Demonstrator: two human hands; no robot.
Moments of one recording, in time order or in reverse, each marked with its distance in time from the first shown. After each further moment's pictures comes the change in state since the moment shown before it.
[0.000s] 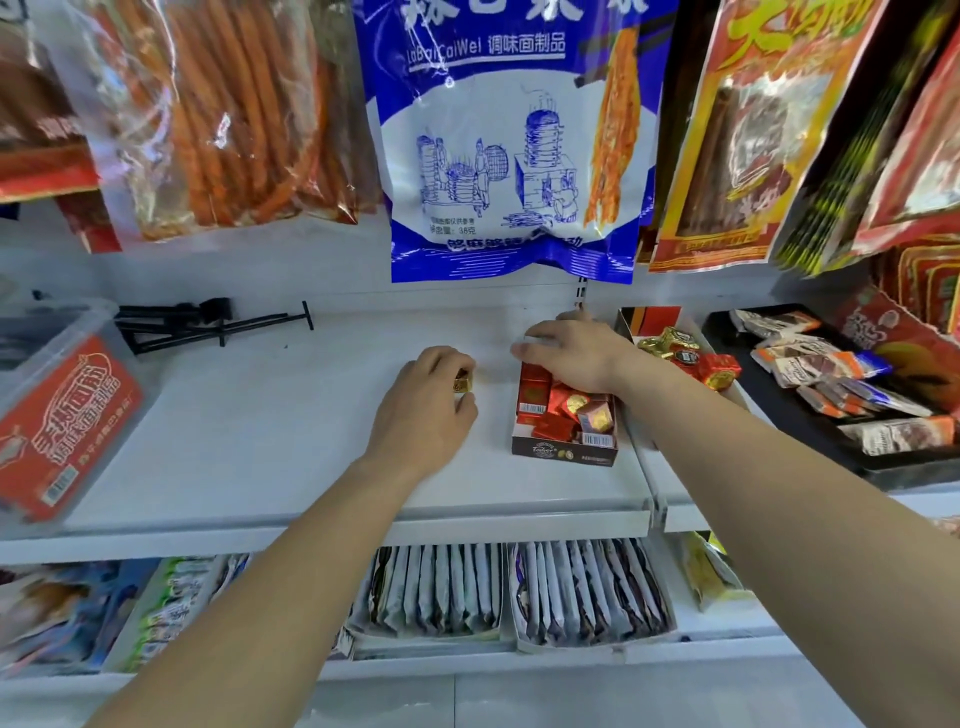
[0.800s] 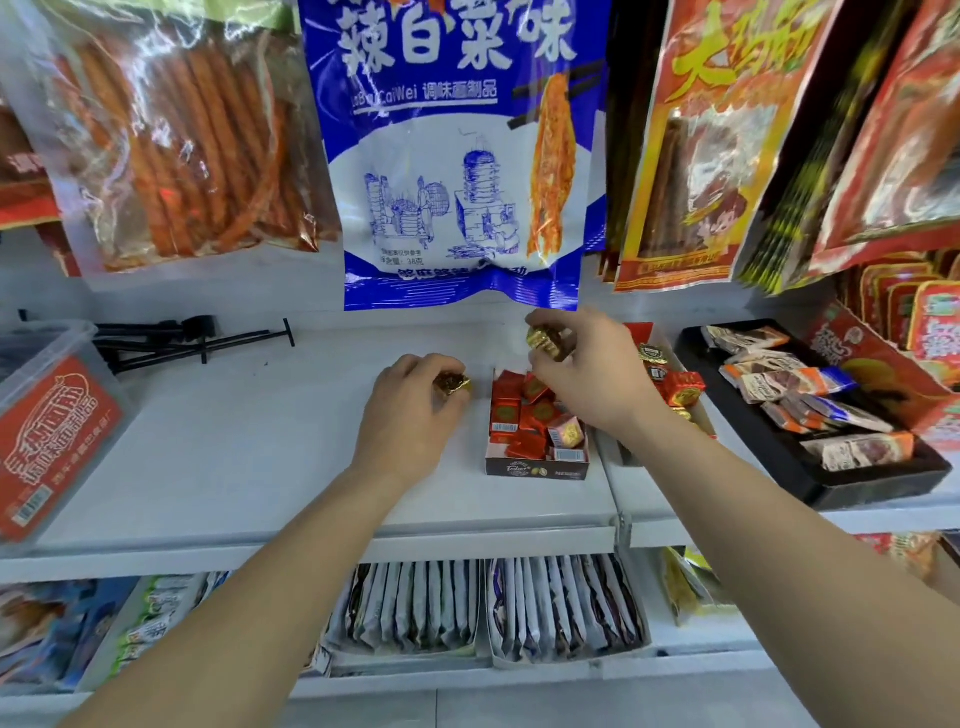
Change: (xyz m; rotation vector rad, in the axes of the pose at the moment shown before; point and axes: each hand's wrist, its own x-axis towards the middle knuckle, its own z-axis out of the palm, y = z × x) left_hand 0.004 0.027 -0.010 -0.174 0.092 -0.083; right_hand -0.048 0.012 -0.007 0.358 0.521 -0.180
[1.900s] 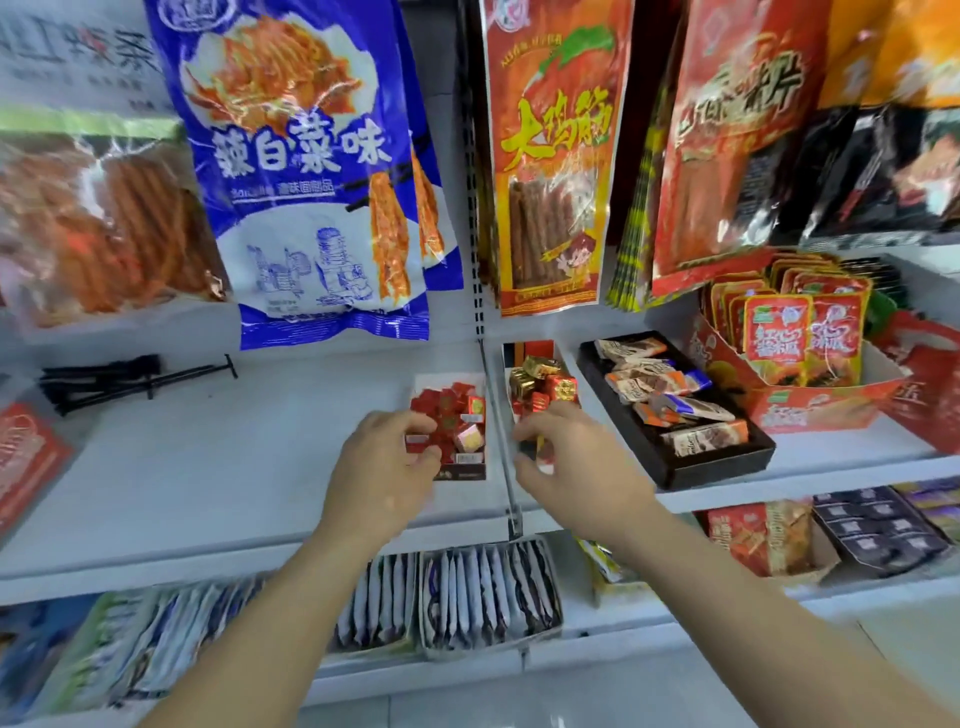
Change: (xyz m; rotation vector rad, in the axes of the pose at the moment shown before) left_hand -0.058 0.097 -0.011 -0.081 -0.131 -0.126; right_hand -0.113 0.018 -0.076 -0.083 -0.143 0.022
